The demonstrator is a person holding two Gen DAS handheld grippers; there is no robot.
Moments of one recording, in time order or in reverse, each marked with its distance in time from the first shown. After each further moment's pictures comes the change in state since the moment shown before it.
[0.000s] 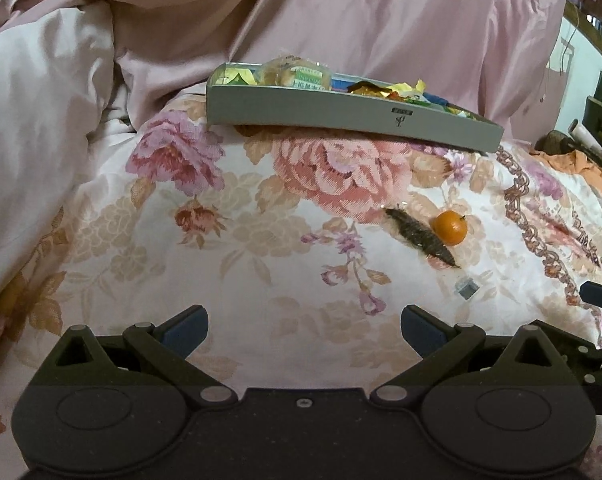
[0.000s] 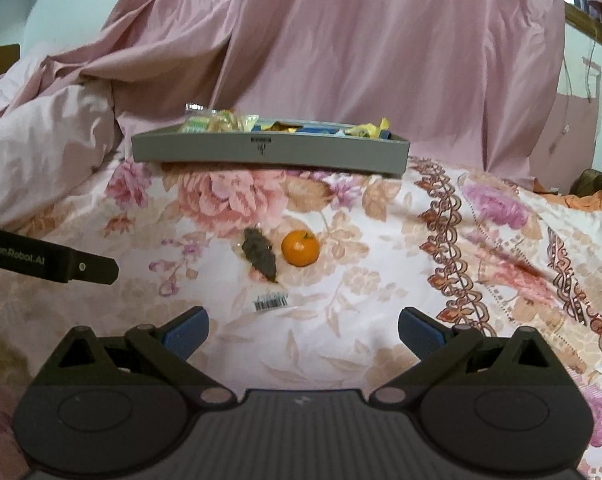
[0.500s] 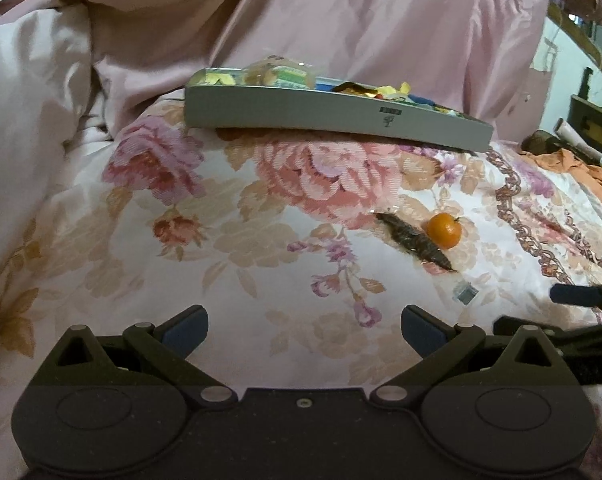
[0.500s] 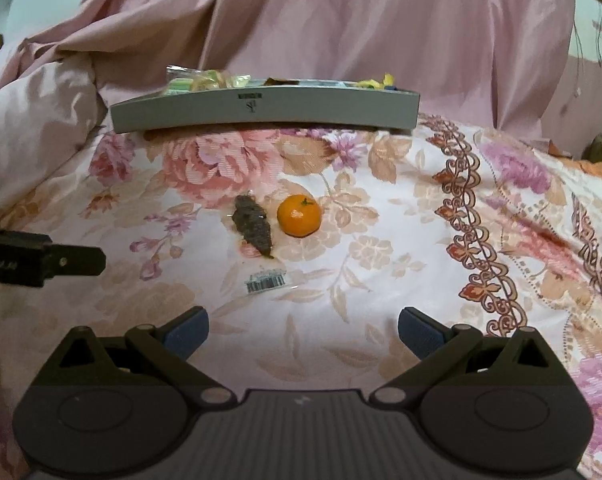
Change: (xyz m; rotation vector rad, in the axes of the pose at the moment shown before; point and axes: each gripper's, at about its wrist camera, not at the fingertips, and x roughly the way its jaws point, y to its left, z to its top) left arm 0.017 0.000 -0.001 0.034 -0.041 -0.056; right arm 0.041 -0.009 0.002 0.051 0.110 0.020
